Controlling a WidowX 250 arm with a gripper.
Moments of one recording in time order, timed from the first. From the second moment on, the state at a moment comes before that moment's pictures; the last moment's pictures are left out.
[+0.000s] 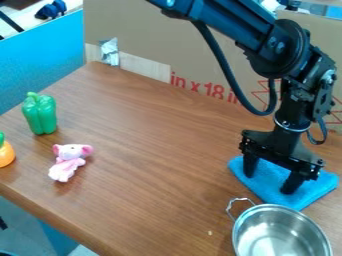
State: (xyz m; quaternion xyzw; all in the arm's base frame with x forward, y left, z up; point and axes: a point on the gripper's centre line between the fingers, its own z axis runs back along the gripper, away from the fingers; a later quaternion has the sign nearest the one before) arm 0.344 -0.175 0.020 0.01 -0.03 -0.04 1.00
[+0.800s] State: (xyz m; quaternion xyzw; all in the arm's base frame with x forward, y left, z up) arm 0.344 -0.092 0.065 -0.05 -0.08 0.09 0.99
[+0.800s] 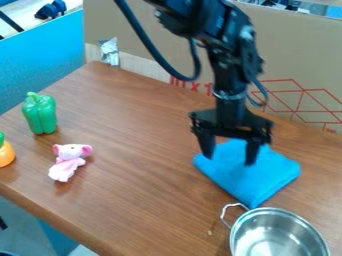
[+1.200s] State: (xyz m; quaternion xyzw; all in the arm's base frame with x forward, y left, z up) arm 0.301 -0.069 0.100 -0.02 -0.07 0.07 0.99
